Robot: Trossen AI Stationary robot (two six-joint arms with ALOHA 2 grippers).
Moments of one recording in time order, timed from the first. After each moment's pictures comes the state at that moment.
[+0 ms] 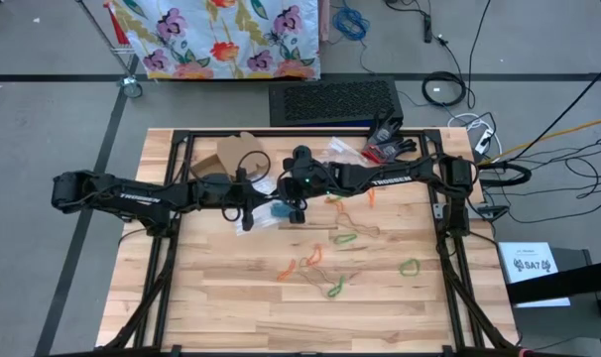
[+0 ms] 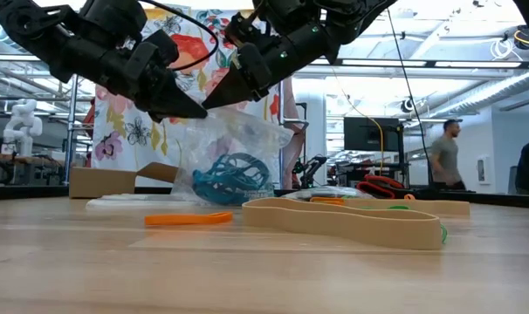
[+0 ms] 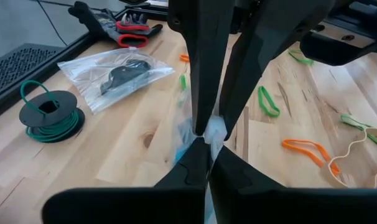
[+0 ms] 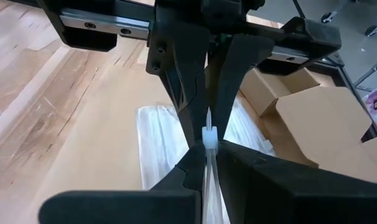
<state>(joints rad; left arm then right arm) 0.18 1.10 0.37 0.38 0.02 -0.06 -0.14 1.92 1.38 0.01 -0.10 -0.27</state>
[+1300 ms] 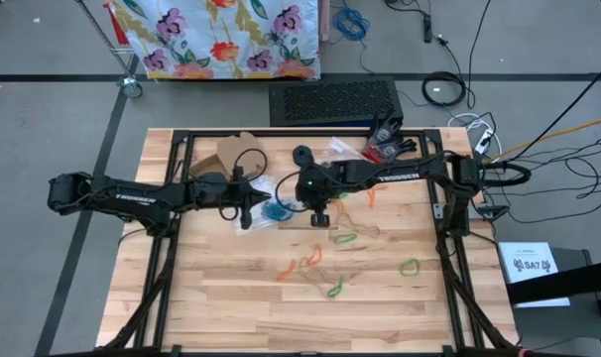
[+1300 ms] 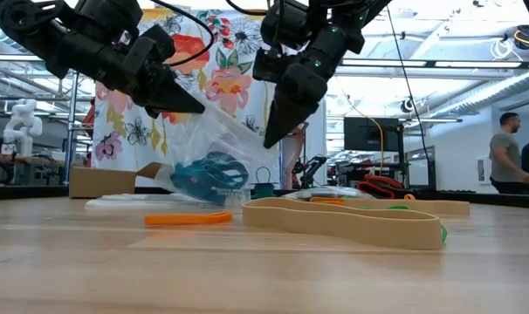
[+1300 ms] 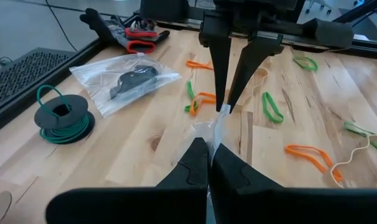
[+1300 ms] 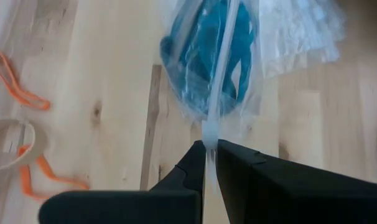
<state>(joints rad) 0.18 1.05 0.37 0.35 -0.01 -0.07 -0.15 1.86 1.38 -0.52 -0.09 -0.18</state>
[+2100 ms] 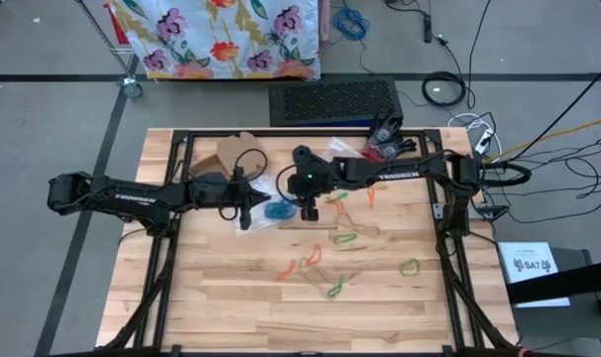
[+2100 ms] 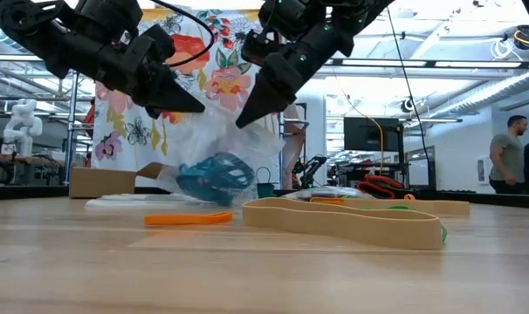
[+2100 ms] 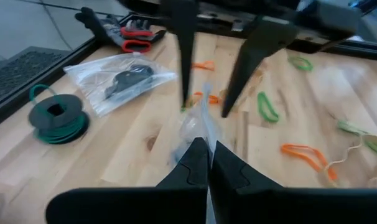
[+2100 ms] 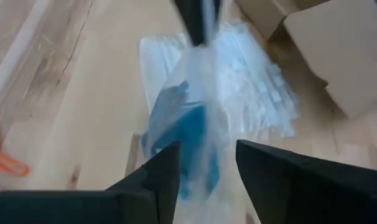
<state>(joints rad) 0.18 1.05 0.37 0.35 0.02 -0.08 -0.17 1.86 1.38 -0.28 -0.10 -0.22</state>
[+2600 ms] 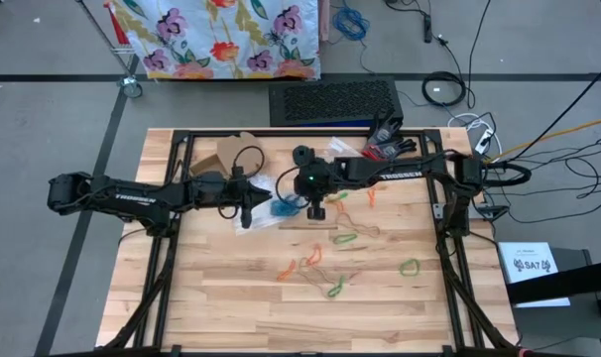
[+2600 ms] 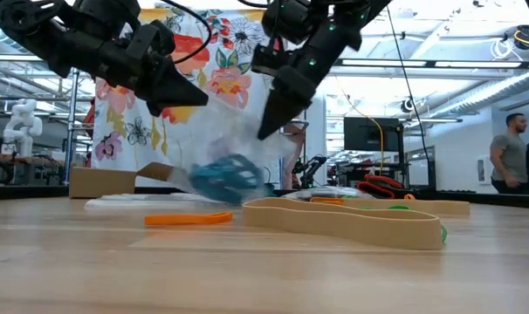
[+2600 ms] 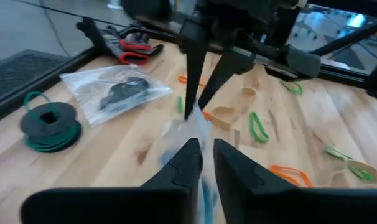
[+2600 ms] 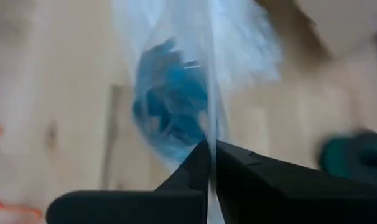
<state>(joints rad) 0.18 1.05 0.37 0.41 0.01 -0.15 -0.17 1.84 1.38 -0.45 0.02 -0.20</state>
